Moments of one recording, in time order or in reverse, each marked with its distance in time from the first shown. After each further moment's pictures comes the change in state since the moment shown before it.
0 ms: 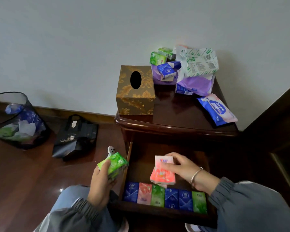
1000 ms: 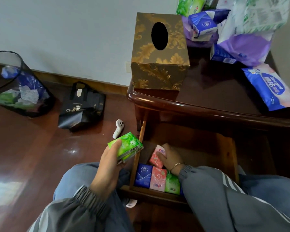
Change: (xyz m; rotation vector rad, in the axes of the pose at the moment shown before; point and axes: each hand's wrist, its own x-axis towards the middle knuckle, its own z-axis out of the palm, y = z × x) left_hand 0.049 -0.018 -0.013 -0.048 -0.042 -0.124; right_hand 0.148 0.121 0.085 -0.665 0.111 -0.025
